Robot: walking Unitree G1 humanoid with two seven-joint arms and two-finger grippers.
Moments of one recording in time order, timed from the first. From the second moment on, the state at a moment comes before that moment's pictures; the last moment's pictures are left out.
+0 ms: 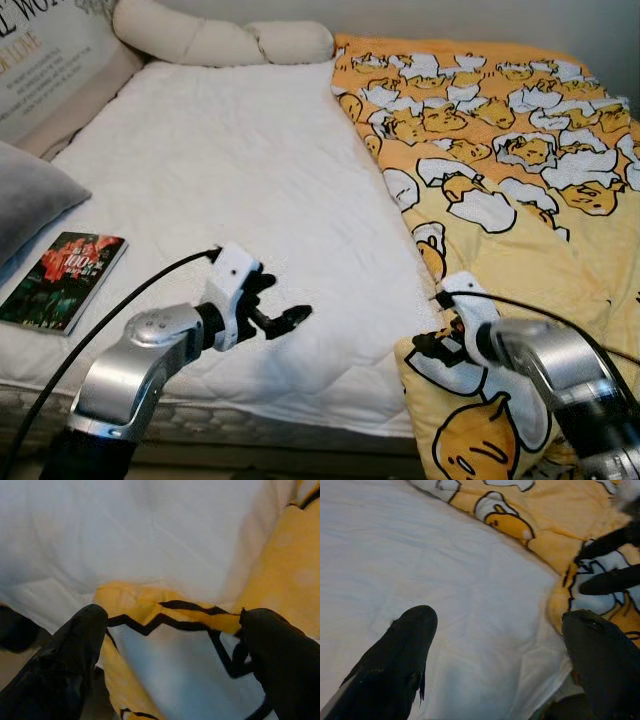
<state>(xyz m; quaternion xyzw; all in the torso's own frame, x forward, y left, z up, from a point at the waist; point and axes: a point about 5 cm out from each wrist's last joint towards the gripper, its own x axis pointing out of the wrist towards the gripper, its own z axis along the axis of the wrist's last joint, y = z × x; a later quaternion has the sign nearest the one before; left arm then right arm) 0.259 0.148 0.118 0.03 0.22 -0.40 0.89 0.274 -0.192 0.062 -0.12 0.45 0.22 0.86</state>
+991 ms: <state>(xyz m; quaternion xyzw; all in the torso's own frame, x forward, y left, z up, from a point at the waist) 0.244 0.148 0.109 0.06 0.27 -0.44 0.85 0.270 -0.173 0.006 -0.22 0.46 0.35 0.78</state>
